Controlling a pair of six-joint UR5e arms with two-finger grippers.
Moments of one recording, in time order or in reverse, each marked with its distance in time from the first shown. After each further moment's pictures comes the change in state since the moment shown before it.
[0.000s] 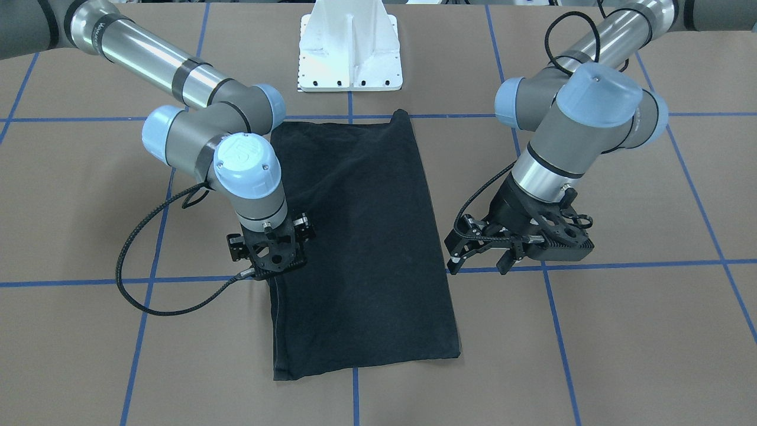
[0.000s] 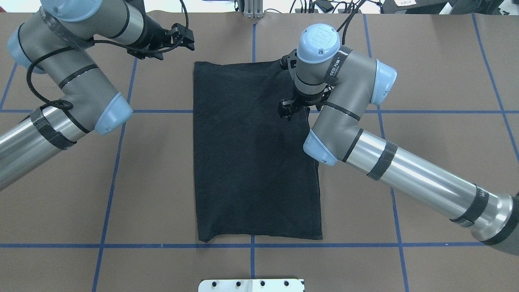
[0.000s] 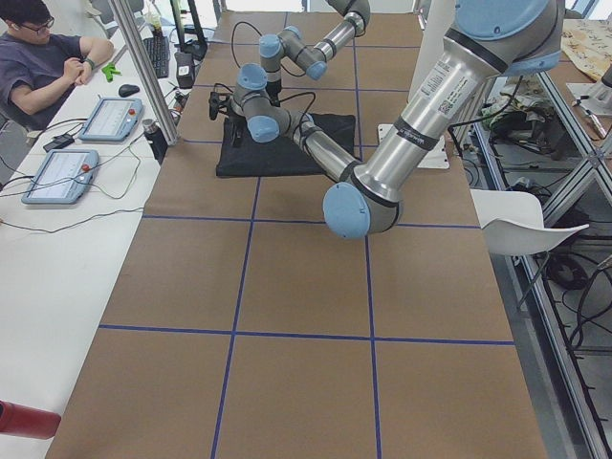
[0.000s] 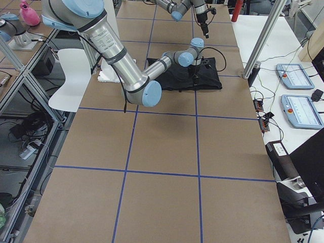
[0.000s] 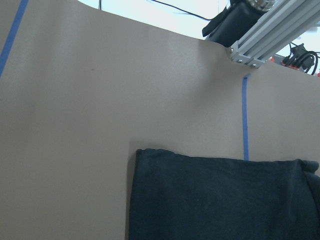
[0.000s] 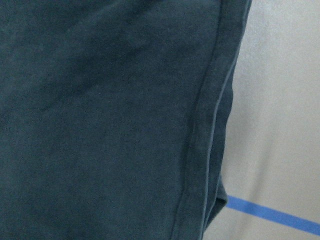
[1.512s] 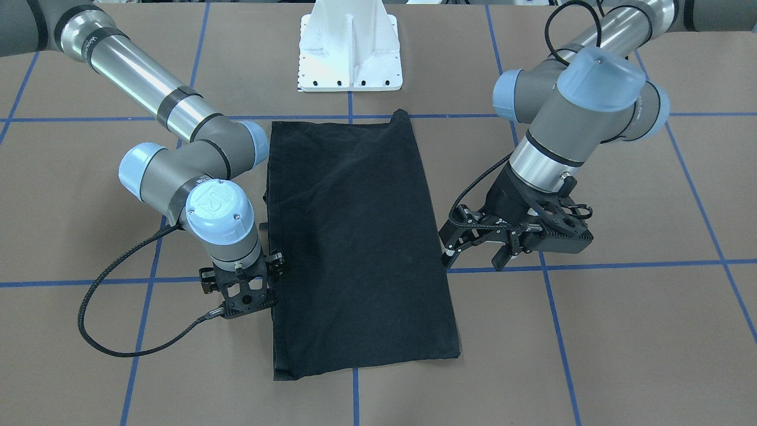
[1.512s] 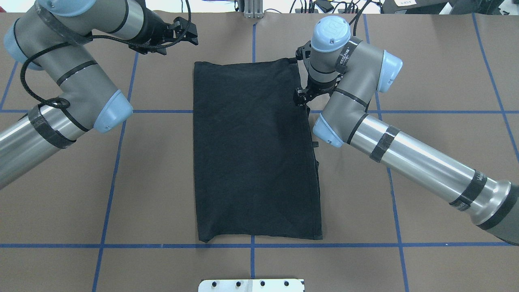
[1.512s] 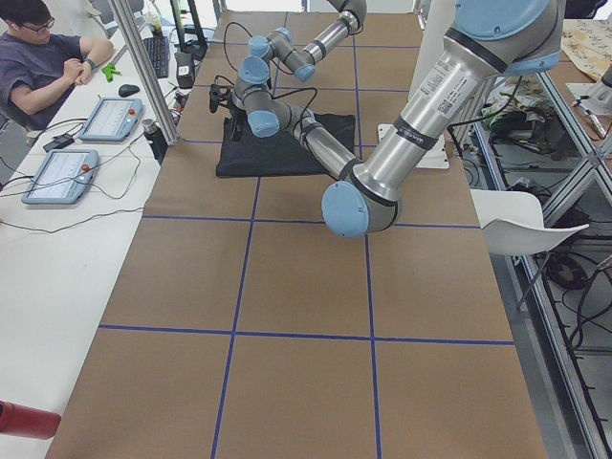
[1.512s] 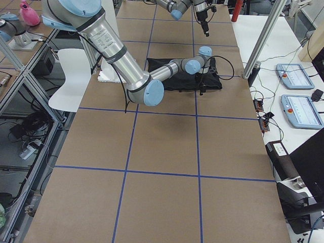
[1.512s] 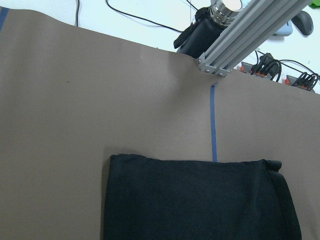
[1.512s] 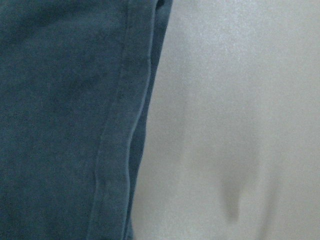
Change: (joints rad) left arm -0.003 -0.008 -0.023 0.001 -0.001 0.001; right arm 0.049 0.009 -0.121 0.043 0.001 -0.042
